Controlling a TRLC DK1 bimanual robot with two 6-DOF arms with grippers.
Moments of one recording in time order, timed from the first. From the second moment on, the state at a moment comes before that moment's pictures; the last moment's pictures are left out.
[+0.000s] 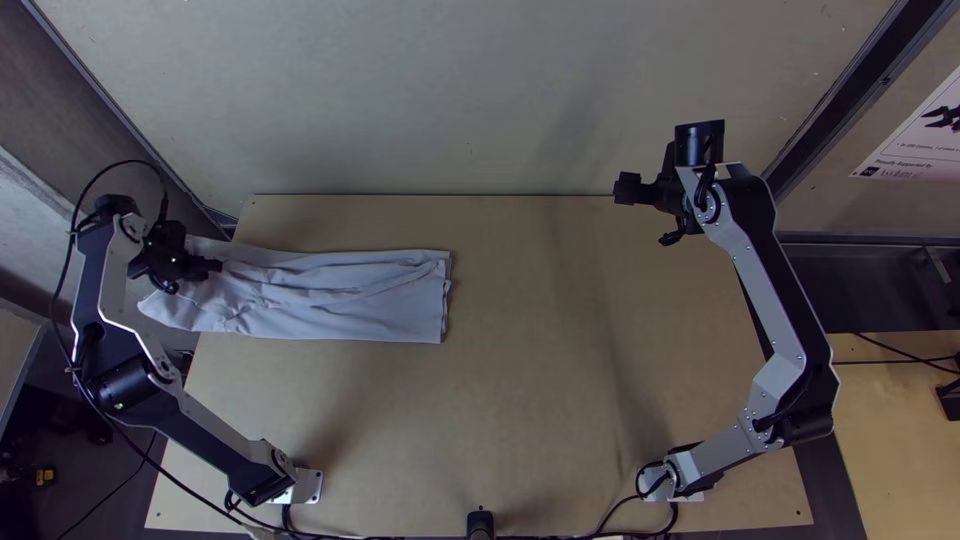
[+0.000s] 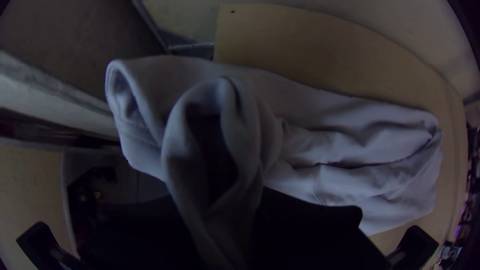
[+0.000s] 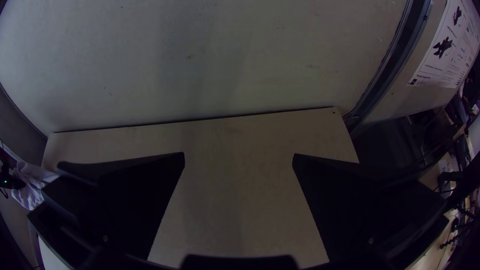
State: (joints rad) left arm 0.57 1.82 1.71 -0.97 0.05 0.53; right arm 0.22 1.66 1.82 -0.86 0.18 0.24
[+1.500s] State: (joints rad) left arm -0.44 1.89 1.77 -1.26 -0.34 -0.04; right arm 0.15 1.55 1.70 -0.86 0.18 0.24
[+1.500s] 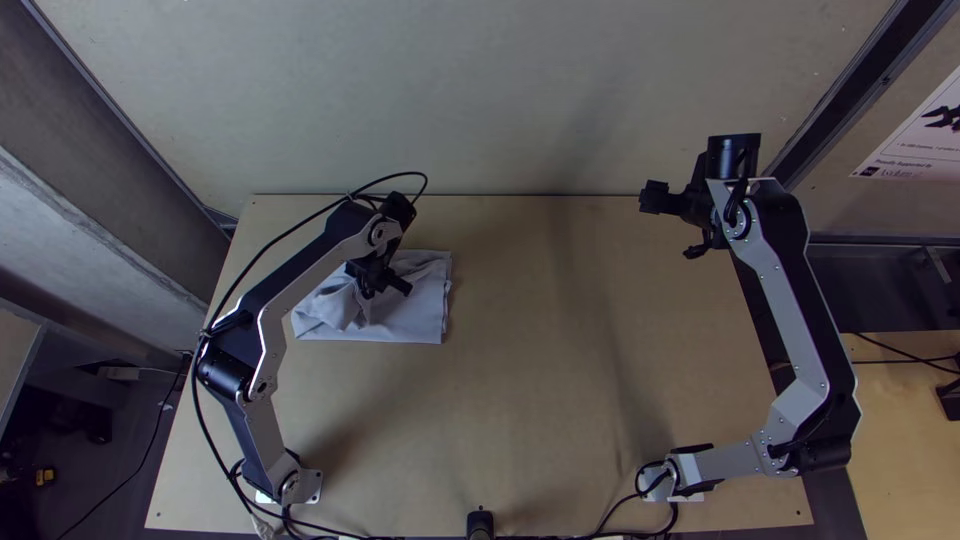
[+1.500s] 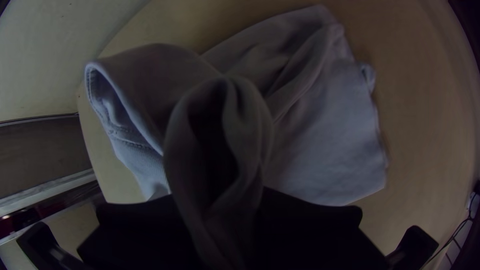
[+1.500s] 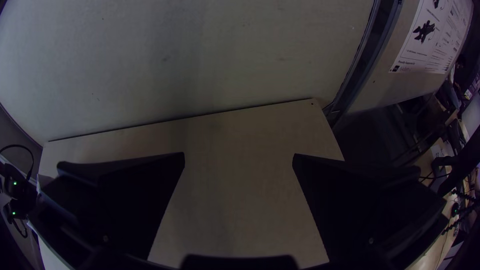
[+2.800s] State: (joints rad) left arm -0.35 1.83 2.10 -1.17 0.10 -0.18; right arm 0.09 1.45 1.70 -0.74 0.17 0.12
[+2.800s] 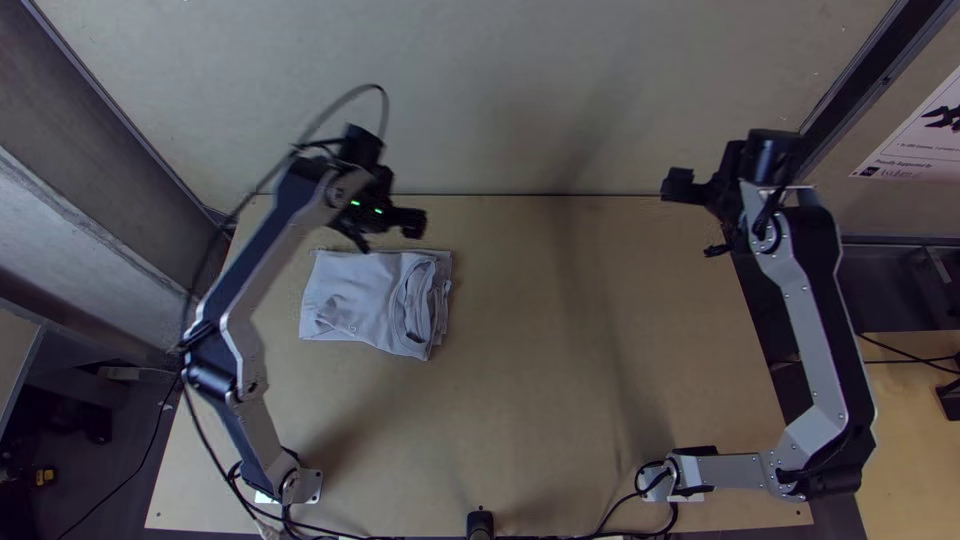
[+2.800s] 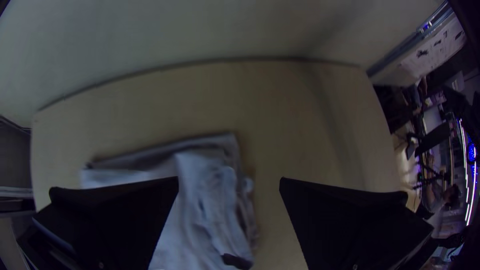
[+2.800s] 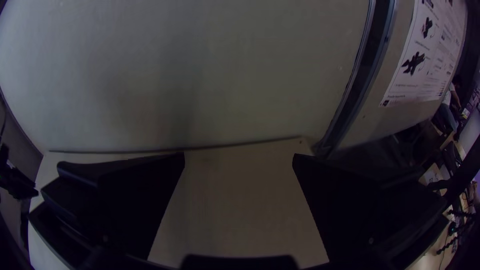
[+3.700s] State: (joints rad) left arm 0.05 0.99 1.47 -0.72 0.11 0.04; right arm -0.01 0.89 1.49 -0.50 0.09 -0.03
